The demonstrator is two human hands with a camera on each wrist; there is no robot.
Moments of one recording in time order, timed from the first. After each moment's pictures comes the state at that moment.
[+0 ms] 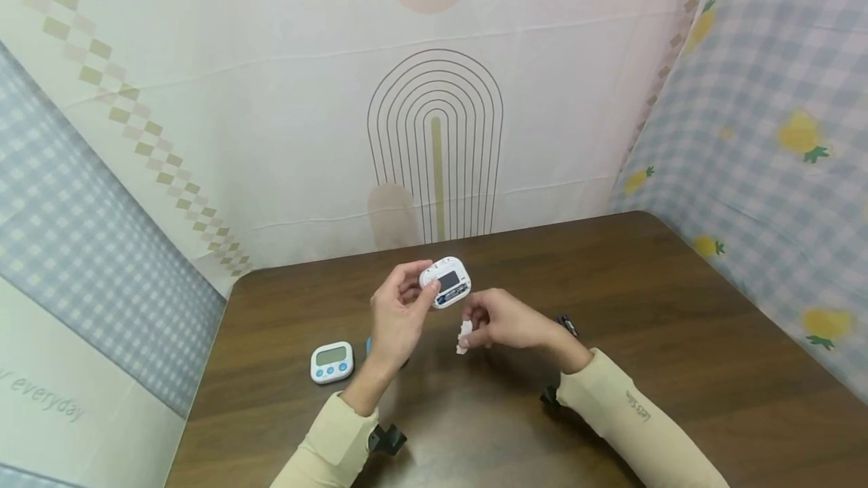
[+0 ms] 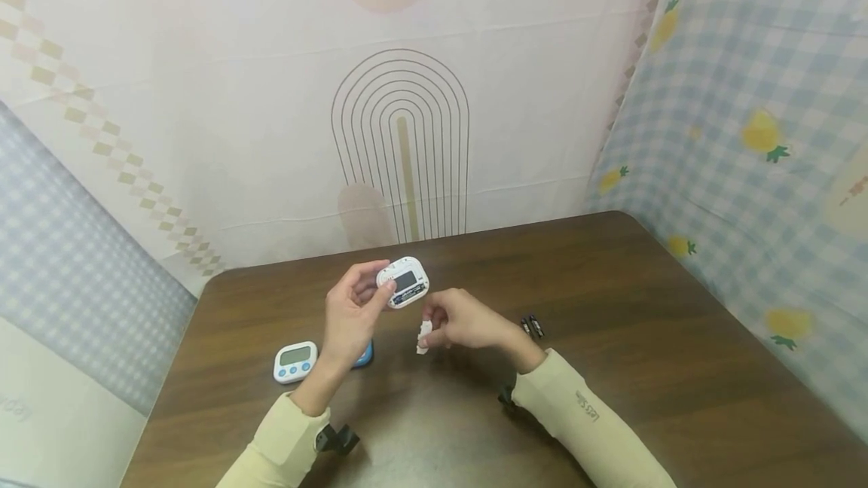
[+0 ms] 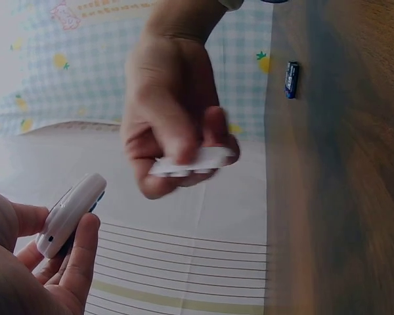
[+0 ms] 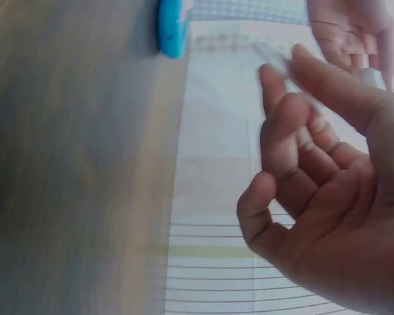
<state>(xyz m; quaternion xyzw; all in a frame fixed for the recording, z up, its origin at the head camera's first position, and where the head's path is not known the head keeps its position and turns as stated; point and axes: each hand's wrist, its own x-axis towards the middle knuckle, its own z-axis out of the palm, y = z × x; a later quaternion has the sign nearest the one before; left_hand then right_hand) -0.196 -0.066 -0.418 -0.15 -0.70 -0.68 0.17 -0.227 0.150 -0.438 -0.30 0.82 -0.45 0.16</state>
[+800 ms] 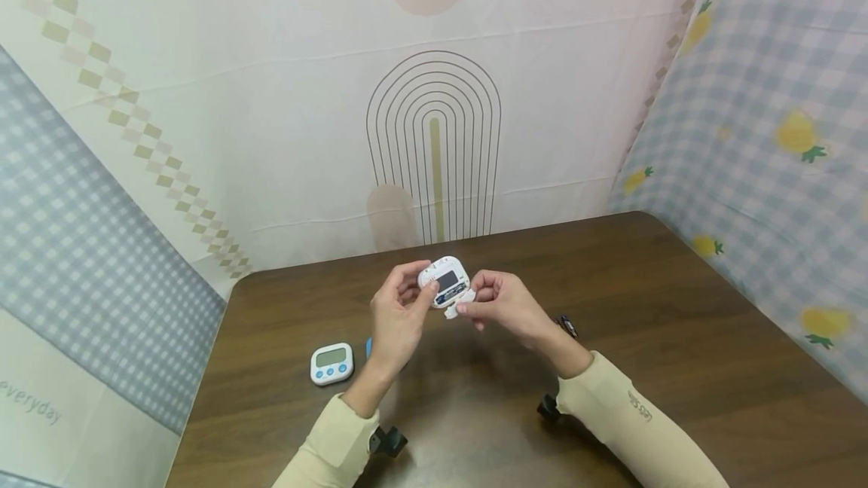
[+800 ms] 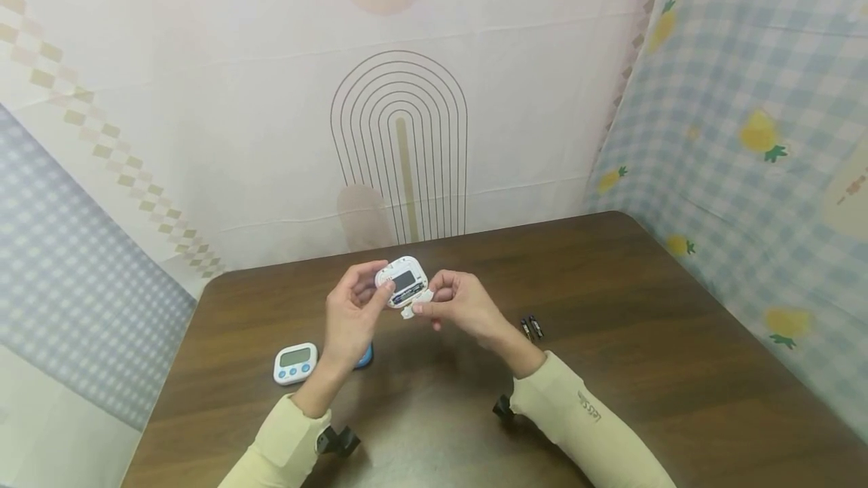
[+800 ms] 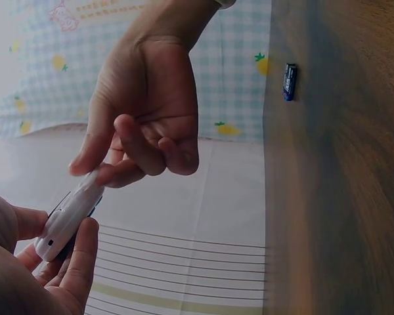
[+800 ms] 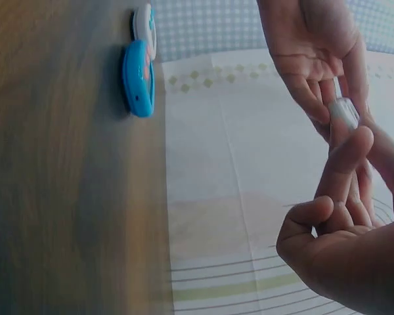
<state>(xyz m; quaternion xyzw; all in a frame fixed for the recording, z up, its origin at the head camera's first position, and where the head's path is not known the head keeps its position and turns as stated) -0.195 -0.064 -0.419 -0.15 -0.70 -0.68 0.17 -0.217 0.143 -0.428 -0.15 0.73 -0.66 0.10</state>
